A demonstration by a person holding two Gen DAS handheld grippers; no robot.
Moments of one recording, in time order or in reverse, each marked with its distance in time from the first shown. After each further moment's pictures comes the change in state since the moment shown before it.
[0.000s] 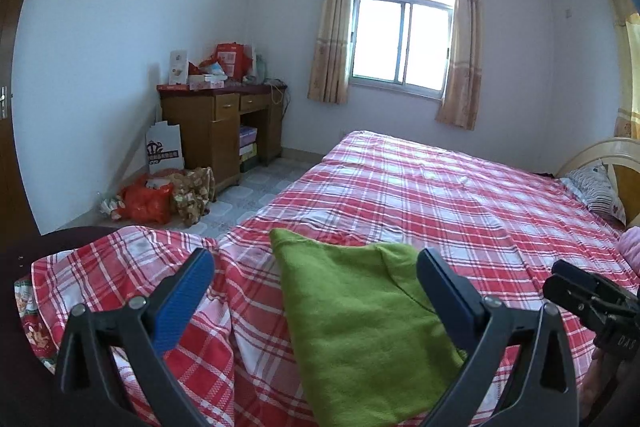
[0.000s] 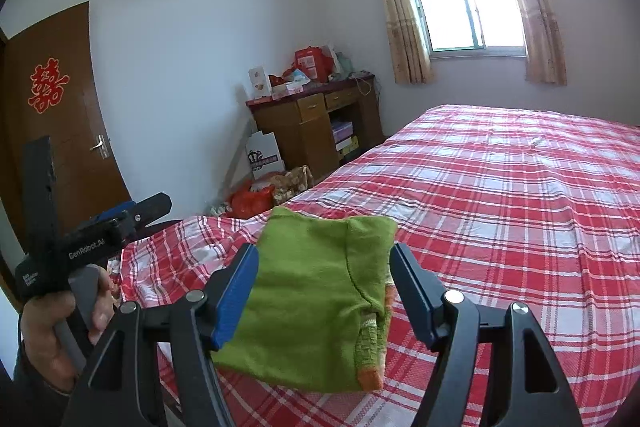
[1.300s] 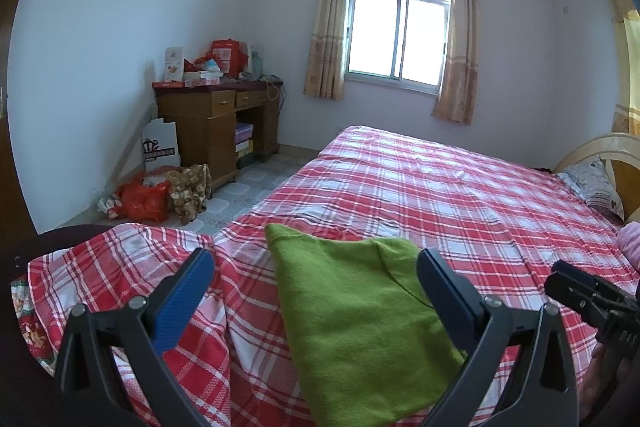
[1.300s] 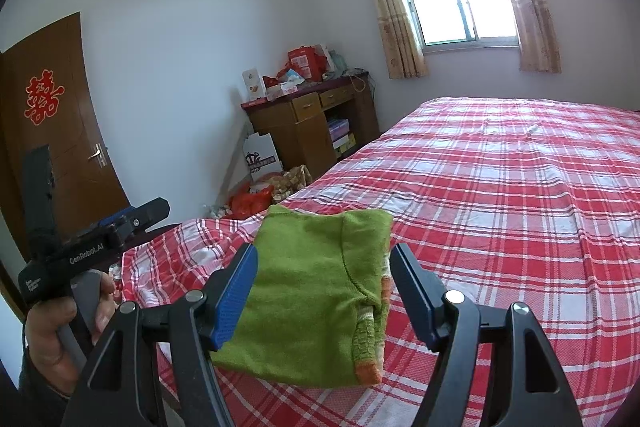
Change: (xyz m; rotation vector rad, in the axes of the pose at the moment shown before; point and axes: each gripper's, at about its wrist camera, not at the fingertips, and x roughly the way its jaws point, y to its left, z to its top) left arm 0.005 -0.003 -0.007 0.013 0.014 -0.008; right arm -0.001 -0.007 -0.005 0.040 0.001 -0.002
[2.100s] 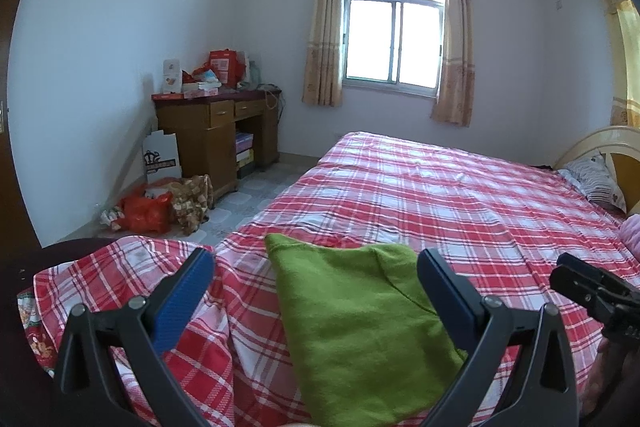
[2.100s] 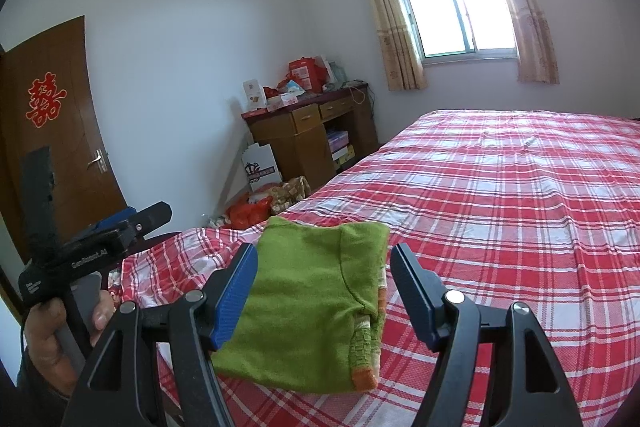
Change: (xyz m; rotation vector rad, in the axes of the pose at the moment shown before) left arm -0.007 -0.007 0.003 0.027 -0.025 0.010; right arm -0.010 0.001 0.004 -0.010 -0.041 -0.005
